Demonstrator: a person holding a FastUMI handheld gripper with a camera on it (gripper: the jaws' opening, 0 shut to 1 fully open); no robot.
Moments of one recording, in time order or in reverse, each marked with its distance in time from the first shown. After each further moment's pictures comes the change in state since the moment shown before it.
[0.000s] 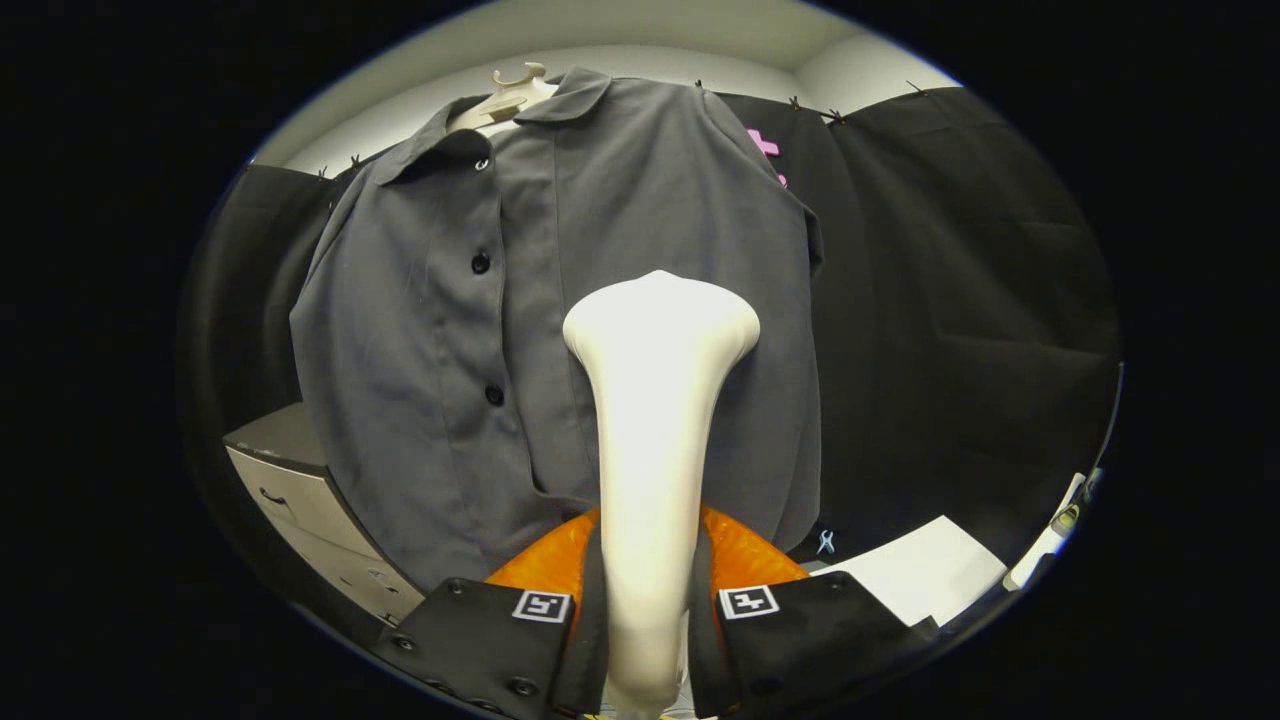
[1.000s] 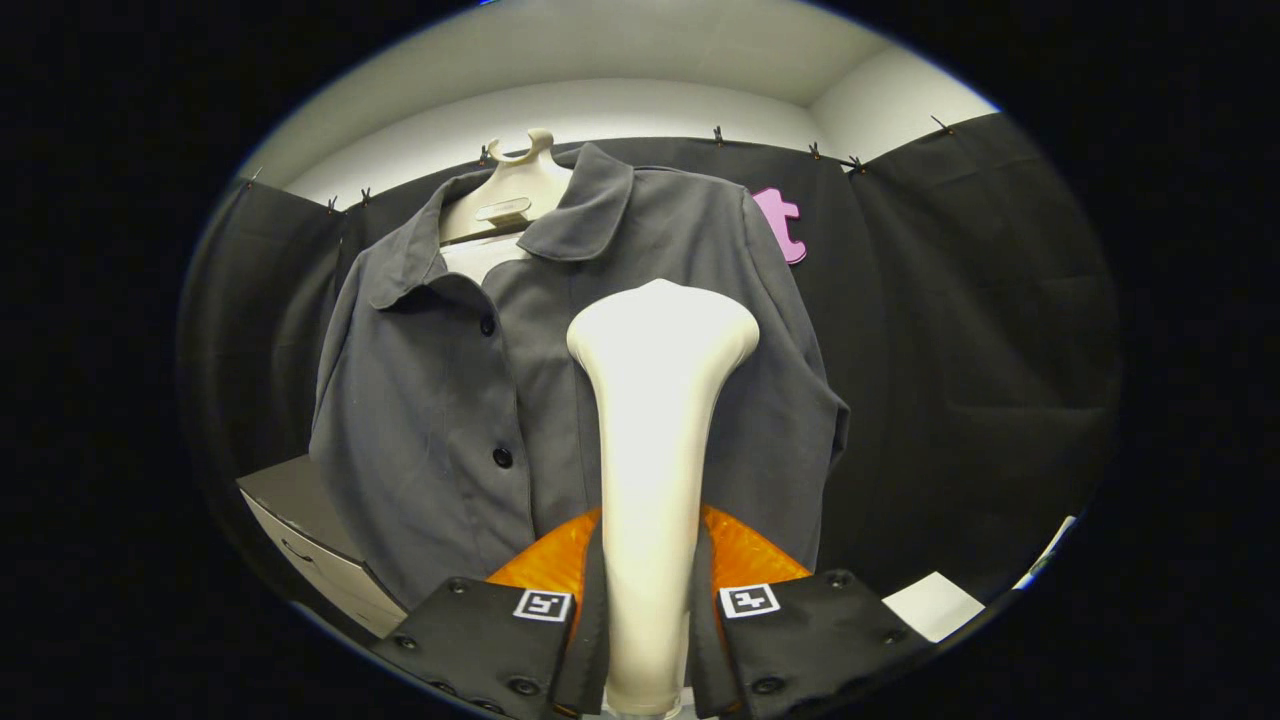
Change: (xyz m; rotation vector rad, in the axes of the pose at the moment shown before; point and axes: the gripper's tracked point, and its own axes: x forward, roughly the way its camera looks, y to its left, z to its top) arm 0.002 0.024 0.143 -0.042 -0.165 0.026
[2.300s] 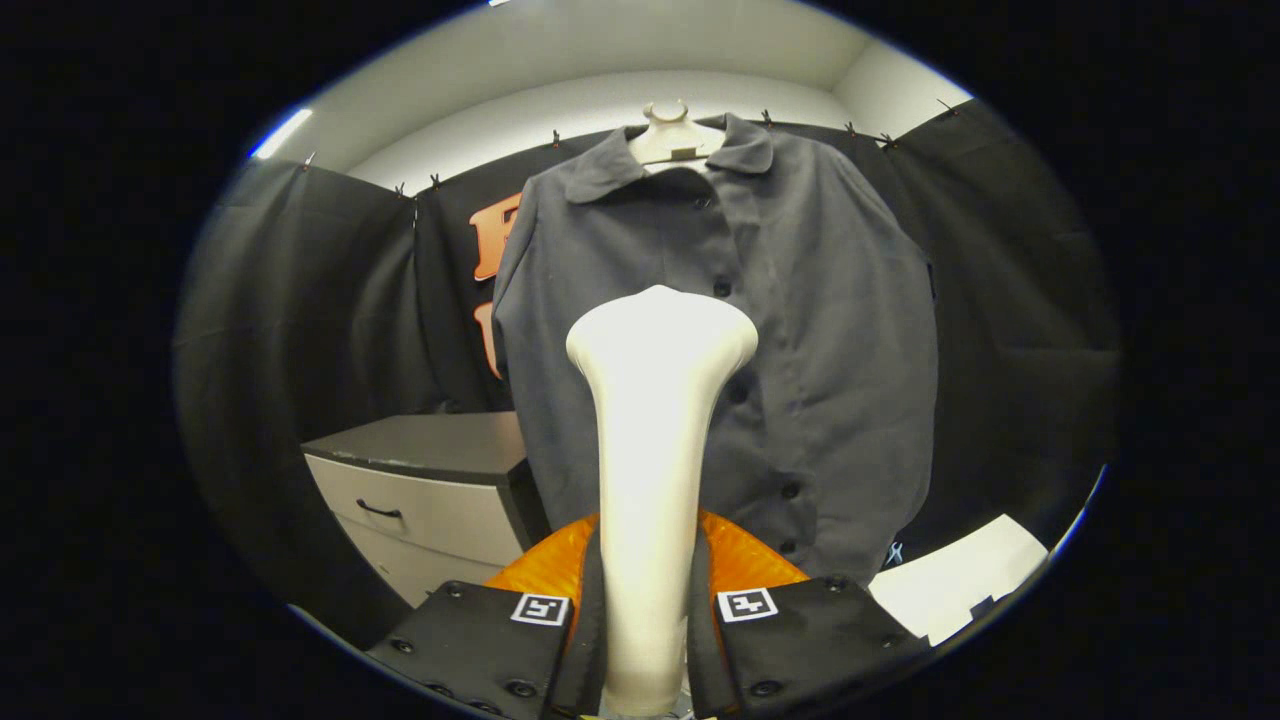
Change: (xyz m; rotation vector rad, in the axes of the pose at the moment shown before) arm -0.092 0.131 -0.094 0.038 0.023 0.149
